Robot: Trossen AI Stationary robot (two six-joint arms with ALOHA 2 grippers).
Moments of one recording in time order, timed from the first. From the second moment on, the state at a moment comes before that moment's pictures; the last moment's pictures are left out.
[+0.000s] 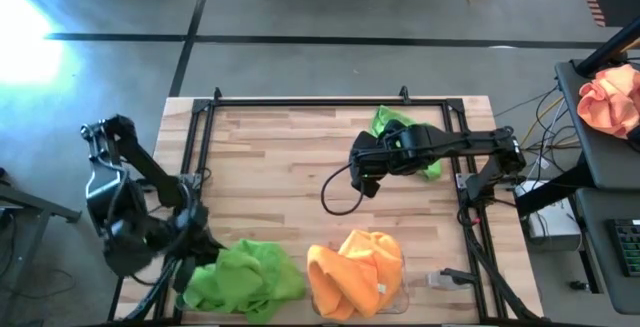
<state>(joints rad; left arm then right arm) -1.00 1.20 1.46 -0.90 -0.62 -1.23 0.12 1.76 1.97 -1.53 0.44 0.59</state>
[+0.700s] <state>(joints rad) -1.12 1.41 1.45 -1.43 -0.55 -1.67 0.13 1.76 1.97 -1.53 0.44 0.61</state>
